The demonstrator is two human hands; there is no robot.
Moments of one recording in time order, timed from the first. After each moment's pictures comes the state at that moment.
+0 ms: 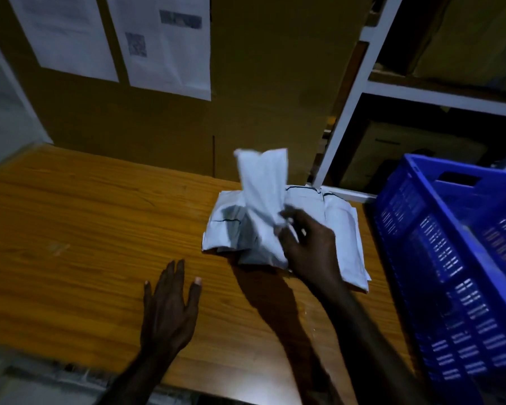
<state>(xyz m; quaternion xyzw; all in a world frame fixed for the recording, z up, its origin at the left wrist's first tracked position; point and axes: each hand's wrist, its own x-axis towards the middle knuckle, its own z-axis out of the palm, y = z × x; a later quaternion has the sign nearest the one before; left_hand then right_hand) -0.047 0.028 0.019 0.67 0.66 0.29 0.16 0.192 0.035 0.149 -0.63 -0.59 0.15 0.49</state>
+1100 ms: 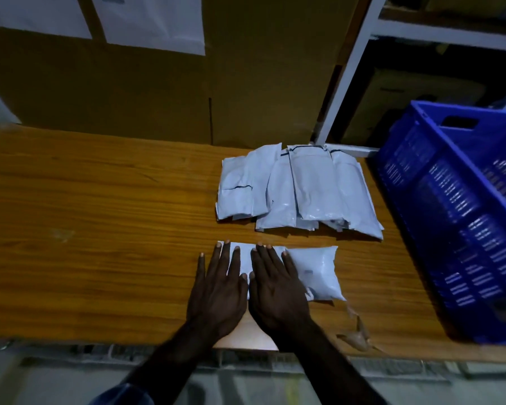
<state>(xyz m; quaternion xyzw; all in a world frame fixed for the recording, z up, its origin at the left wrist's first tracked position) -0.048 0.015 -0.003 0.86 0.49 0.14 0.04 0.090 -0.030 0.003 -0.68 -0.72 -0.04 0.16</state>
